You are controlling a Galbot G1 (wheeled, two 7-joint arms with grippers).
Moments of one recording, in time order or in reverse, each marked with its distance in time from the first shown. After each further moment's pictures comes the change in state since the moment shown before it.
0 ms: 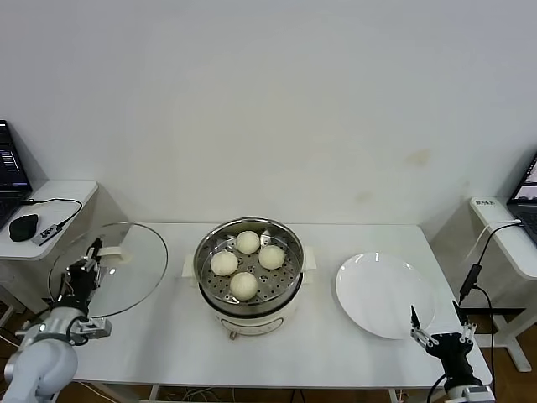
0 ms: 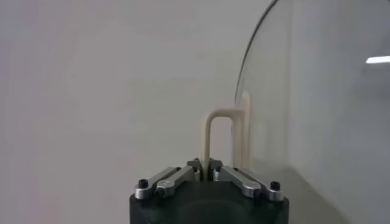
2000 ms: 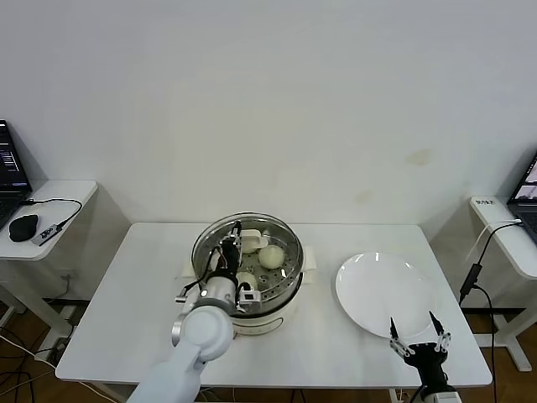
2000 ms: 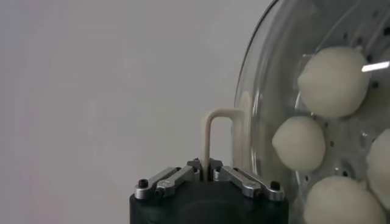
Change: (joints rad) left arm -0.385 -0.346 0.660 -0.073 0.330 0.365 0.344; right arm 0.007 0.067 -0.070 -0.058 -0.128 0.024 0.020
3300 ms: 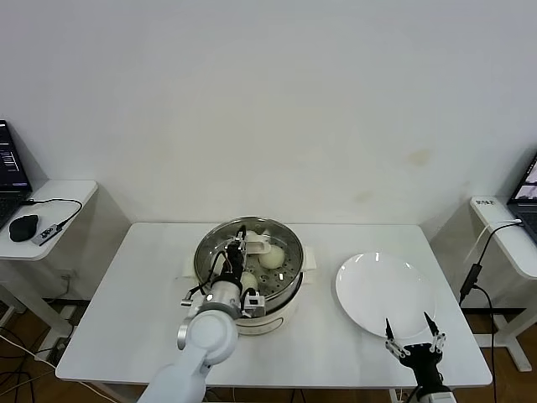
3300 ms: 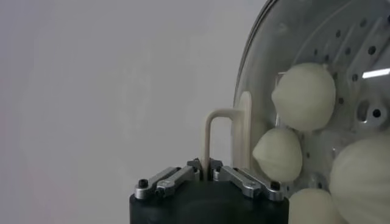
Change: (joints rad) left arm 0.023 -0.038 -0.015 0.027 0.044 -0.043 -0.021; right arm 0.001 0.004 -0.016 -0.008 -0.014 0.005 -0.001
